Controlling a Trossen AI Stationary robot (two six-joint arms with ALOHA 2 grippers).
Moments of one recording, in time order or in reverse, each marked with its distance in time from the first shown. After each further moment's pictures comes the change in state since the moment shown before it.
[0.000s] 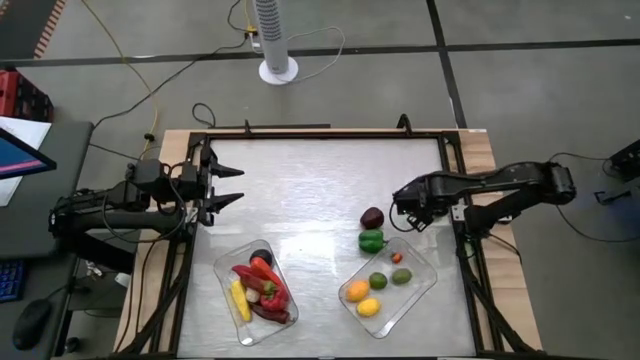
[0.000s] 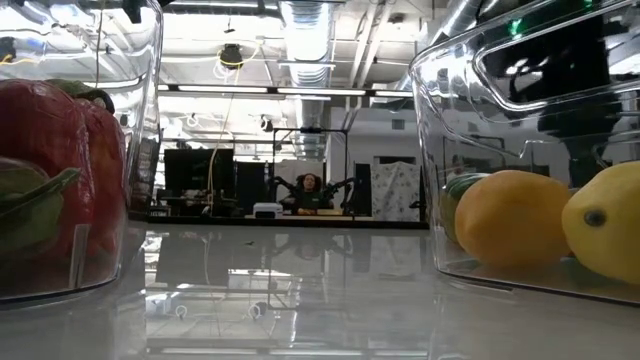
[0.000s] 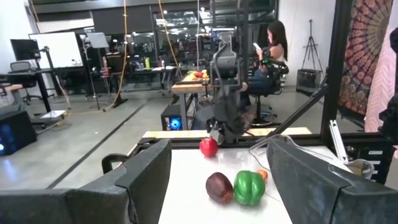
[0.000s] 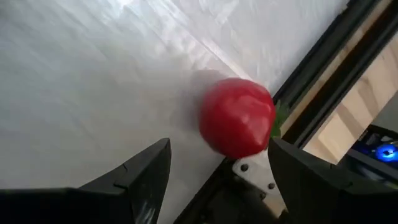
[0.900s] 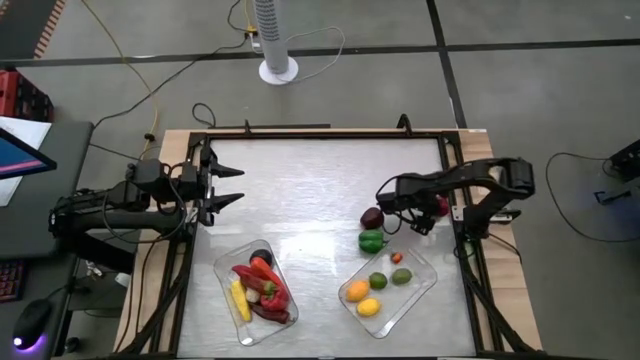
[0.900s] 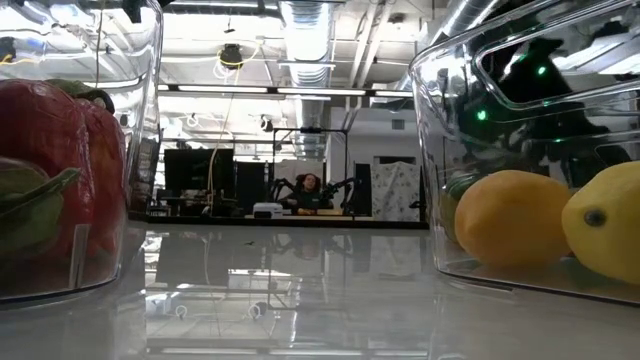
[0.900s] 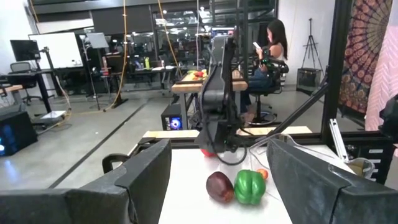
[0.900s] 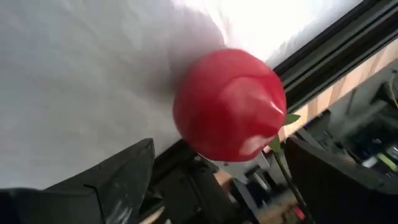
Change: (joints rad) left arm 0.000 0.000 0.000 -0.002 0.000 0.007; right arm -0.120 0.347 -0.009 -0.036 -0.025 -0.320
